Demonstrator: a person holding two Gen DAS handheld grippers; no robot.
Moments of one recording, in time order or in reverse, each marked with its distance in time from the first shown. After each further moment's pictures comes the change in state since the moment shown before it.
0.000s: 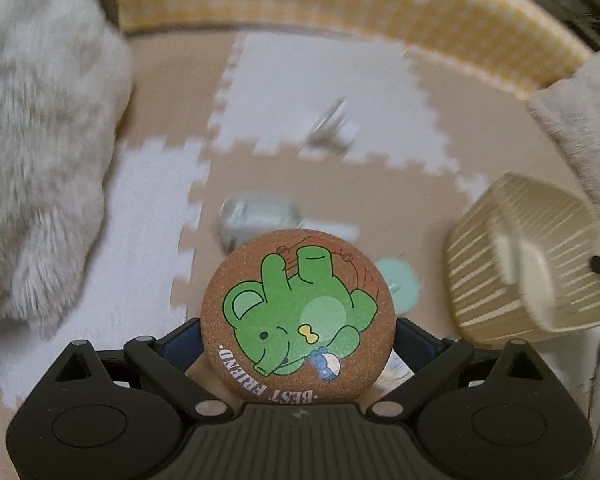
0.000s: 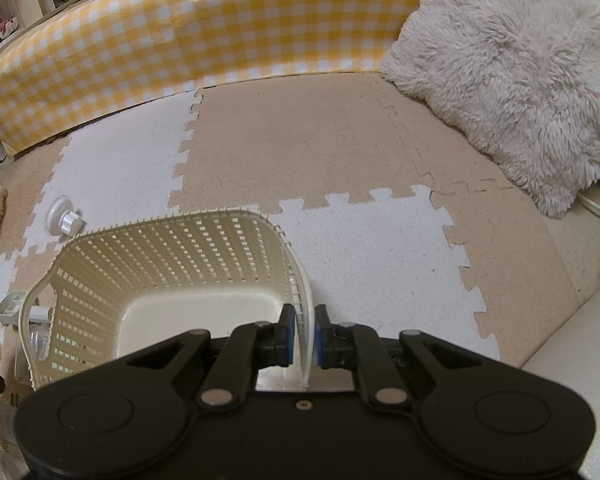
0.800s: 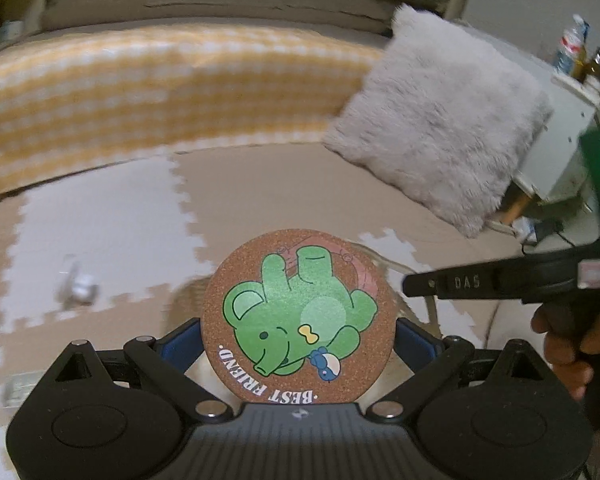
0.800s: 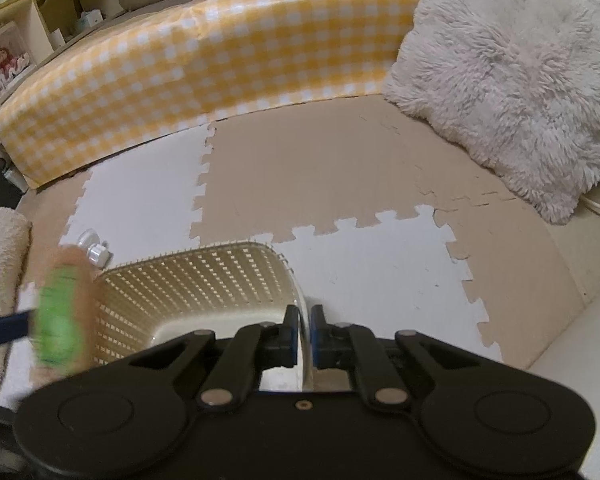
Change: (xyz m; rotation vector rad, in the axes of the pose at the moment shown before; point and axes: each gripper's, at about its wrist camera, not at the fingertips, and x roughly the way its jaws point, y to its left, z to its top) left arm 0.008 -0.187 0.004 0.366 -0.252 -0.297; right arm -0.024 -0.013 0.006 0.055 -0.061 0.081
